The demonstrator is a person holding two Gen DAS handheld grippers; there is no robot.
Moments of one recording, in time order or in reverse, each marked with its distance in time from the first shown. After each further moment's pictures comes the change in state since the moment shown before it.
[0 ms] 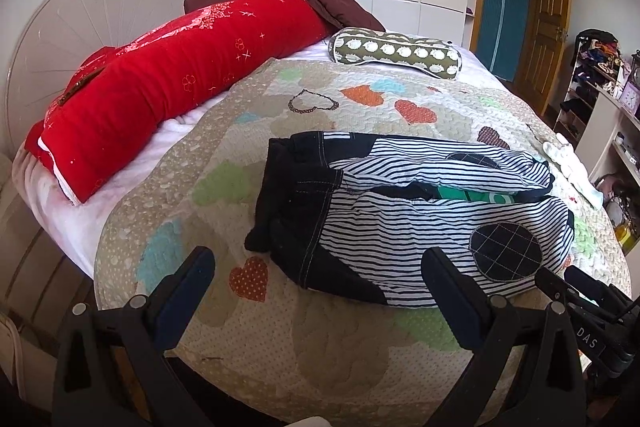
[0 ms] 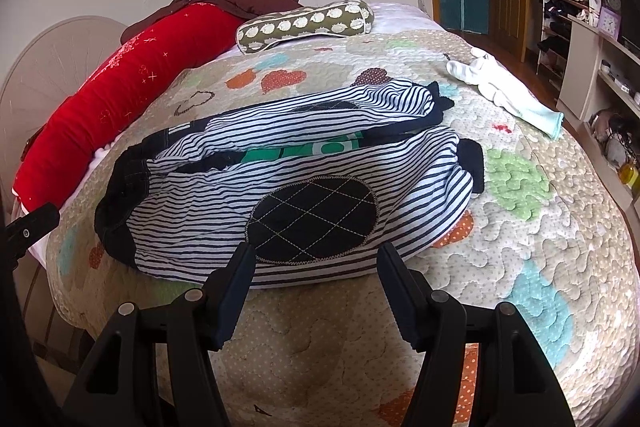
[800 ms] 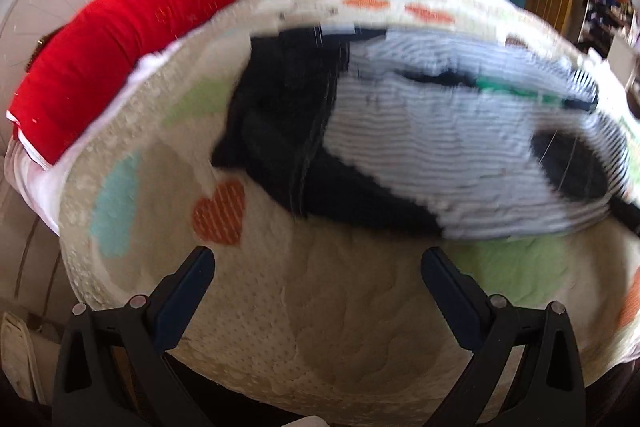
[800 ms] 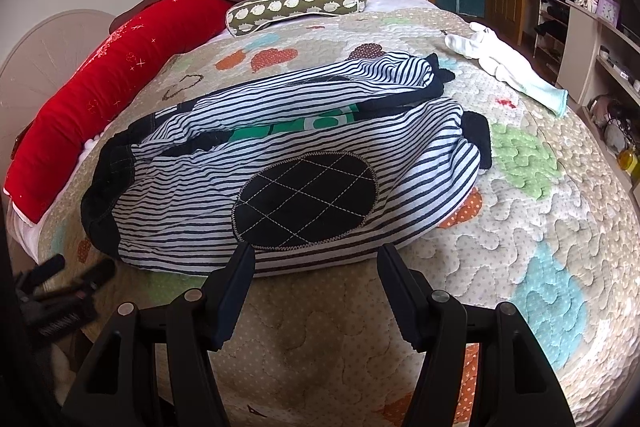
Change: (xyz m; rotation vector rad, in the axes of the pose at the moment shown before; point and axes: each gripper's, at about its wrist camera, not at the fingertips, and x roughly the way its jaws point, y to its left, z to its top) left arm 0.087 -0.006 -0.055 0.090 0.242 0.049; right arm 0.019 -0.005 -0.006 0.023 0.062 -0.017
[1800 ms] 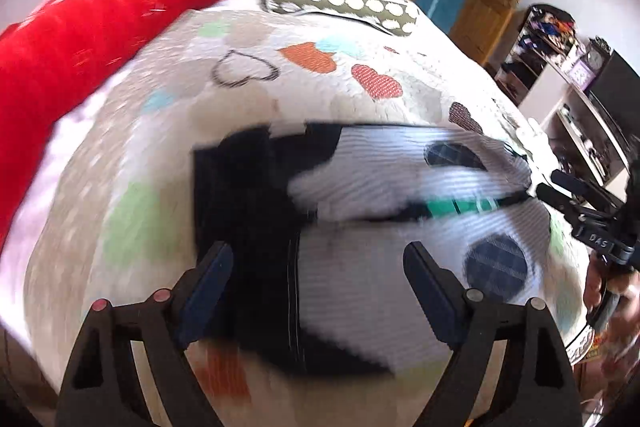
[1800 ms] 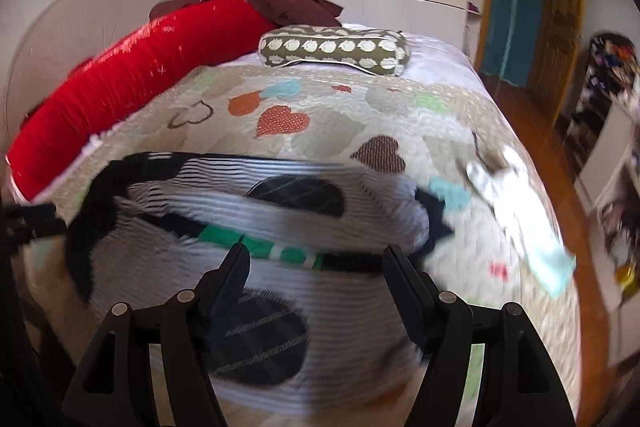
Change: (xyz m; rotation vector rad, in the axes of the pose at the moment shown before) left arm 0.003 0.039 0.136 0.036 -0.013 -0.367; right arm 0.020 -0.021 0.117 -0.303 -0.066 0.035
